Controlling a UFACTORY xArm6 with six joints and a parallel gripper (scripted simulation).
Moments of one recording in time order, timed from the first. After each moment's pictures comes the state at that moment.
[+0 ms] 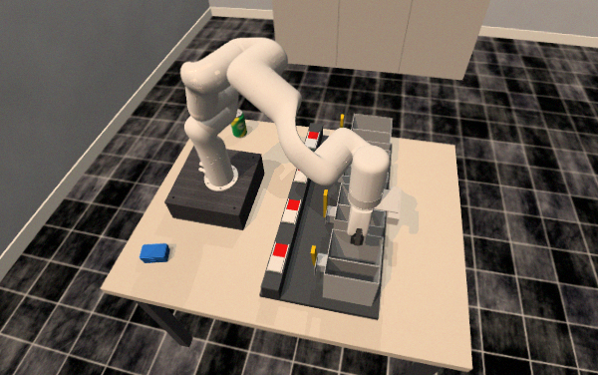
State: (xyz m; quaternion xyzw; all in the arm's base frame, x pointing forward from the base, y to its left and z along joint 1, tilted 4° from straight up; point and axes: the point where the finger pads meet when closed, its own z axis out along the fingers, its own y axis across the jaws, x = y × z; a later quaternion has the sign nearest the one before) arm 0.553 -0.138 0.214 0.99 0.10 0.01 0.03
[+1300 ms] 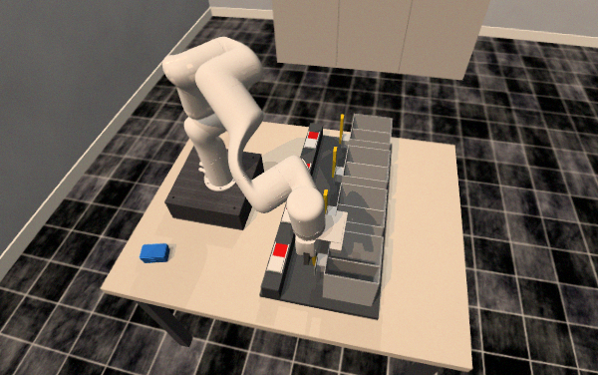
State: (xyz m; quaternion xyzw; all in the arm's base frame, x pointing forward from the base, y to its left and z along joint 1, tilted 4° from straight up) arm 0.452 -0.204 0.189 0.99 0.10 0.00 -0.08
